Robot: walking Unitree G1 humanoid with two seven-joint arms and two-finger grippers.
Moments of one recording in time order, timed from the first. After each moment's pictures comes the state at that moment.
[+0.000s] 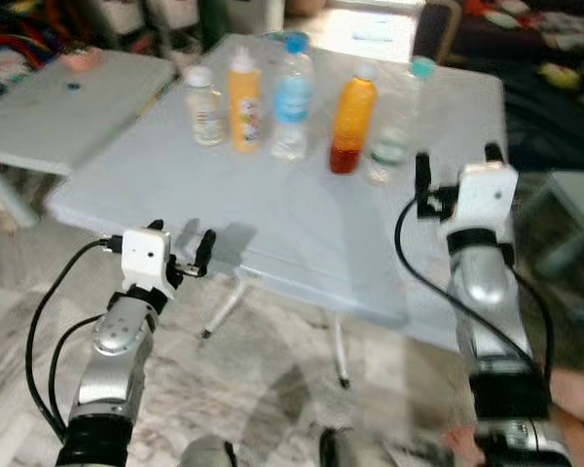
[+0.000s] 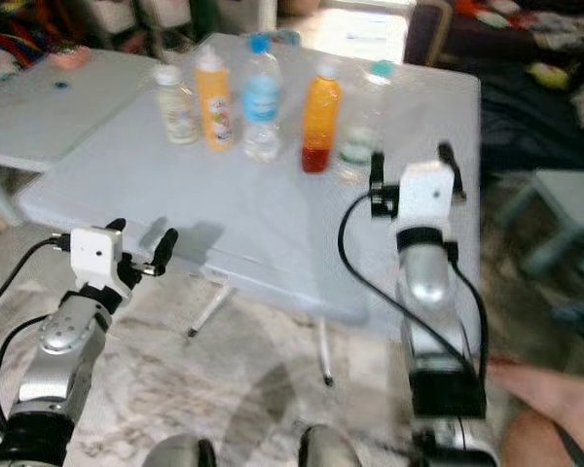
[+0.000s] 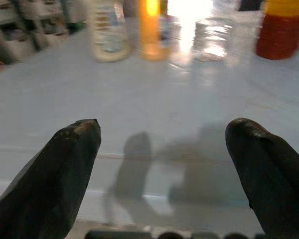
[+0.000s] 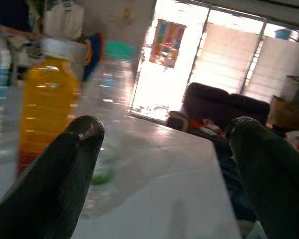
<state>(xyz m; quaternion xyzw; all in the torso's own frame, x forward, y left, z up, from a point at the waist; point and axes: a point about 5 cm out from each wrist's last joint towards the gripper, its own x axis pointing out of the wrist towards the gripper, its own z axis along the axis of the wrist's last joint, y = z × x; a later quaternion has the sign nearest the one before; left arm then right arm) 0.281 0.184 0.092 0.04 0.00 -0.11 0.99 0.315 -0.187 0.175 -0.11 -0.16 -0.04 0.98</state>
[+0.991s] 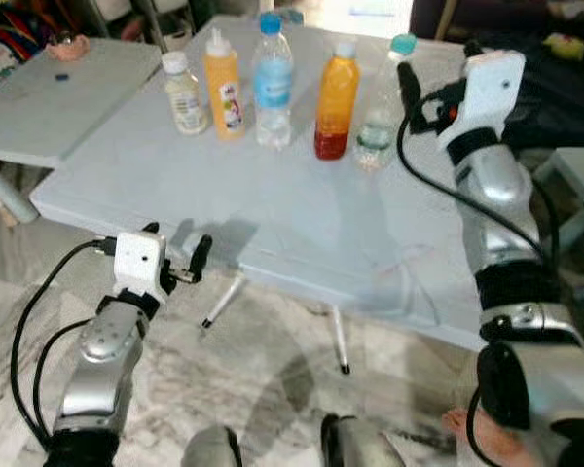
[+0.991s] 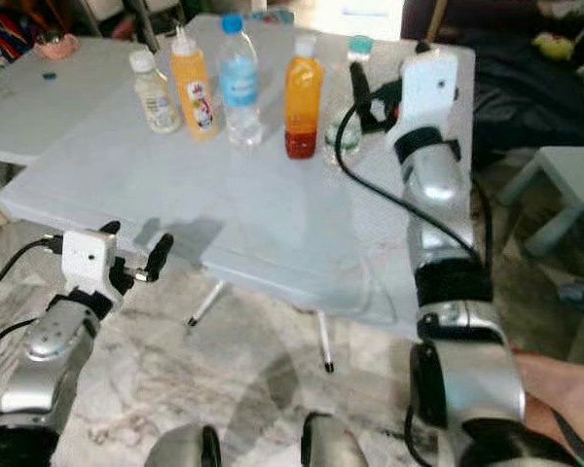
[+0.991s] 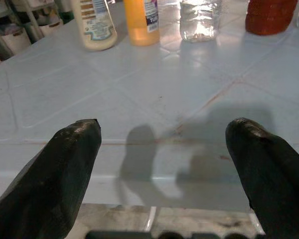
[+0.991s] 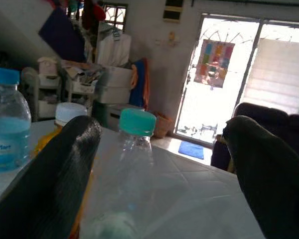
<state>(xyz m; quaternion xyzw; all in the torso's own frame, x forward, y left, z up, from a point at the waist) 0.269 0.192 0.101 0.07 0.01 -0.12 0.99 0.384 -0.179 0.251 -0.10 -0.21 0.07 0.97</state>
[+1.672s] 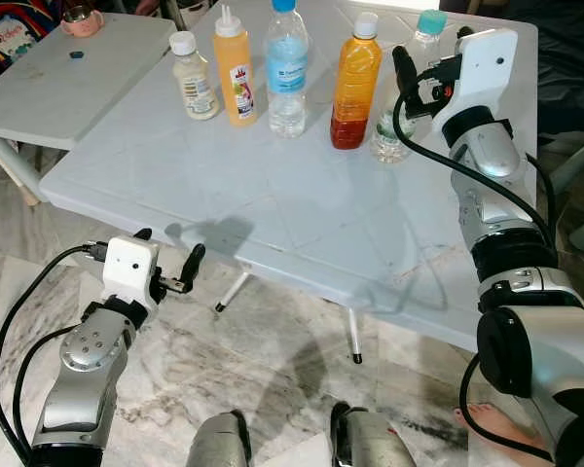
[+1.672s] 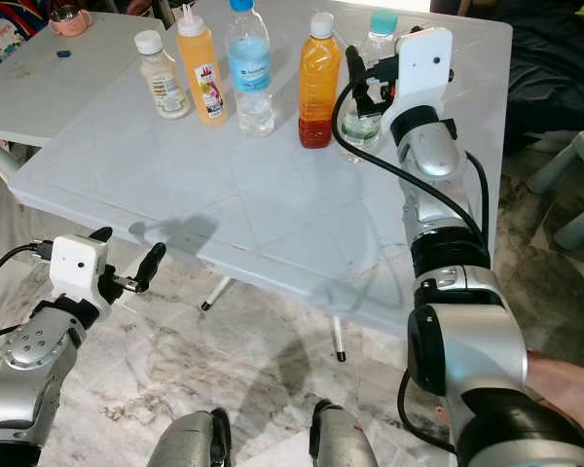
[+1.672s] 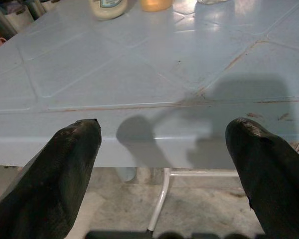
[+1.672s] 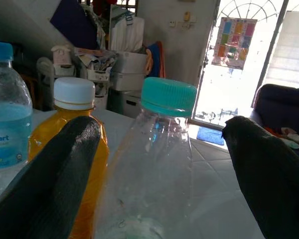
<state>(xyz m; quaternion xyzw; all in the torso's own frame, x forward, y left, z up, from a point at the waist) 0.258 0.200 0.102 0.09 0.03 -0.13 0.99 0.399 -0.176 0.258 -0.10 -0.20 0.08 0.97</state>
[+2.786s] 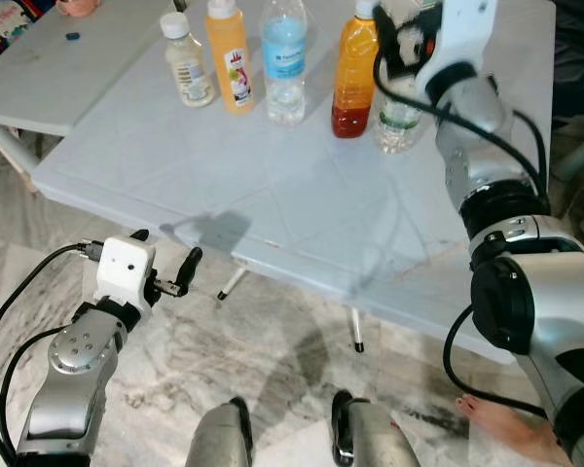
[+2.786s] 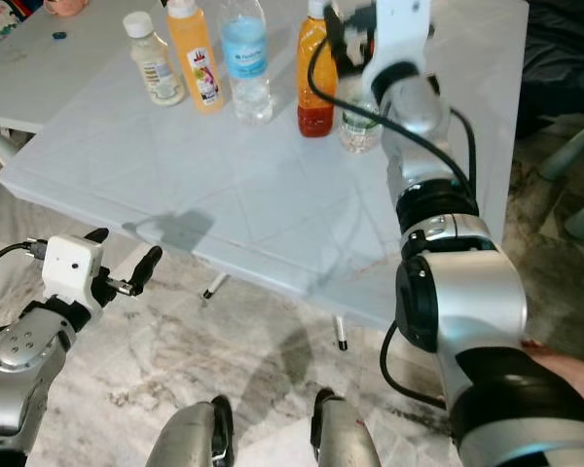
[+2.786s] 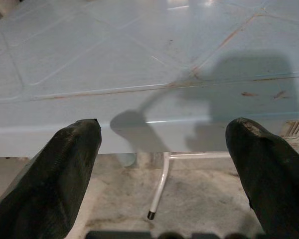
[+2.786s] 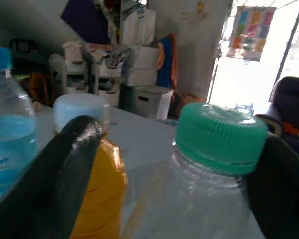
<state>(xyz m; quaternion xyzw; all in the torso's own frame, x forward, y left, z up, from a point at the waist) 0.252 0.203 0.108 0.11 0.04 -0.14 0.98 0.416 -0.151 0.292 -0.10 -0.20 0.10 0.97</state>
